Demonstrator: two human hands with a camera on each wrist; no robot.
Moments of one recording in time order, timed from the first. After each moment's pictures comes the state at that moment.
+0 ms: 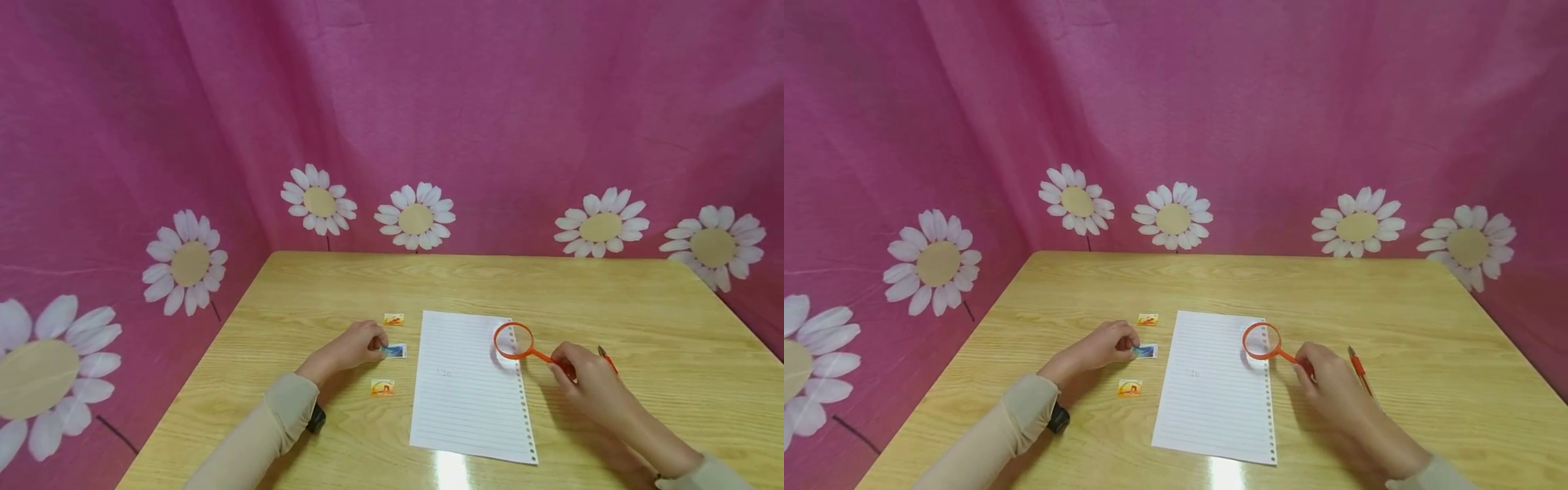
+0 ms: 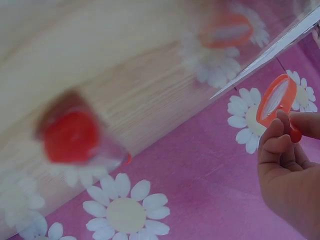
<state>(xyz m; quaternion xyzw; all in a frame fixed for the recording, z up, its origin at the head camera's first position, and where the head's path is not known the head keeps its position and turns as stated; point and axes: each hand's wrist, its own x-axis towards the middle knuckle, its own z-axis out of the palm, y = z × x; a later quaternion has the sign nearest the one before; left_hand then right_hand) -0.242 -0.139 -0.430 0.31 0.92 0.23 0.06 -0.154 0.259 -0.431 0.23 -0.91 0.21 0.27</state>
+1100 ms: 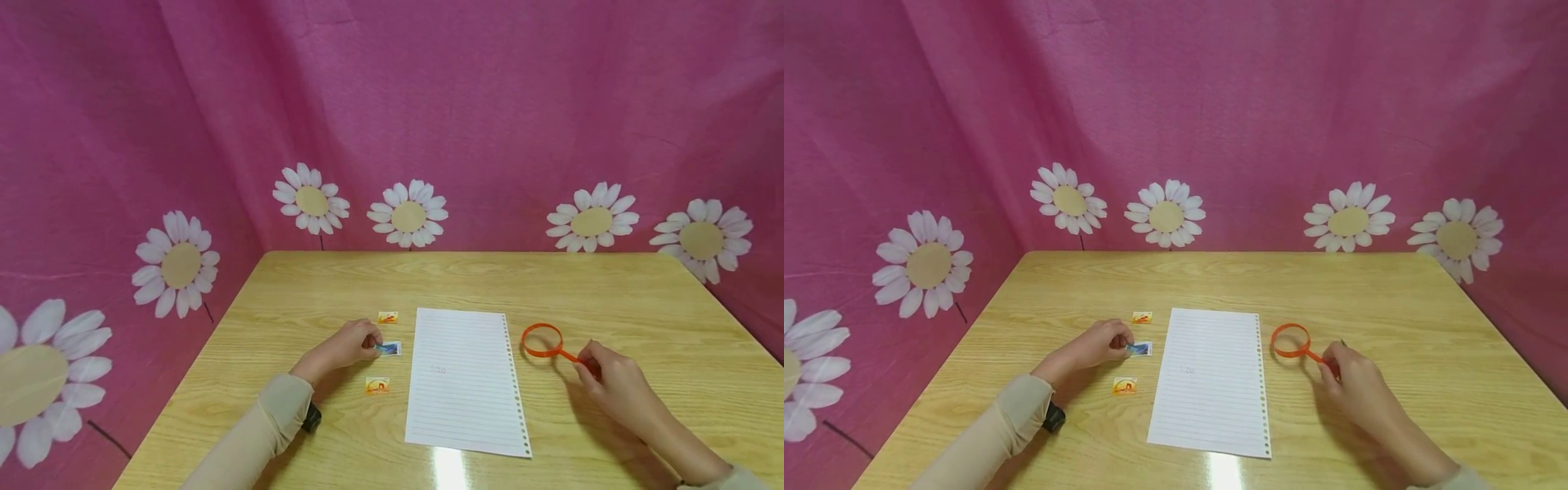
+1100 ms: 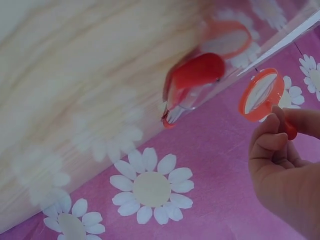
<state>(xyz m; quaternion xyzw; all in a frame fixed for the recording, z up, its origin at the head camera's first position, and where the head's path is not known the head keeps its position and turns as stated) -0.242 -0.138 -0.431 0.31 0.92 0.23 0.06 -0.142 0.294 -0.431 0.17 -0.93 0.21 0.26</state>
